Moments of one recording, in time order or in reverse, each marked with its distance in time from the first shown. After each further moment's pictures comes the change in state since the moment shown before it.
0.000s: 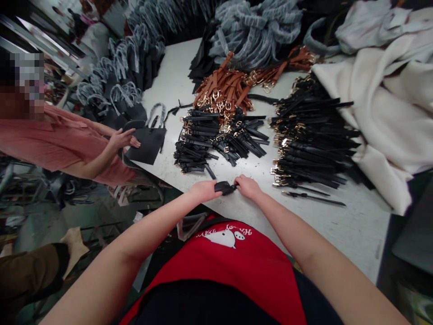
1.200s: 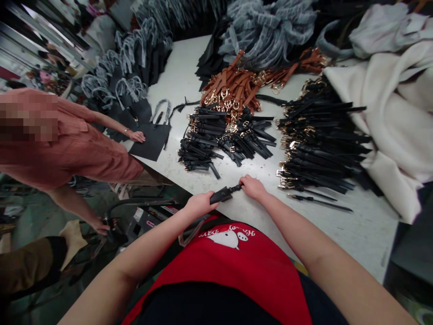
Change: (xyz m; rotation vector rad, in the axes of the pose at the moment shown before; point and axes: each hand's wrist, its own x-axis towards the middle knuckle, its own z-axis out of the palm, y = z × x) left_hand -0.038 -0.018 0.045 -0.090 0.045 -0.062; right_hand 0.003 -0.001 0.000 -0.041 -0.033 0.028
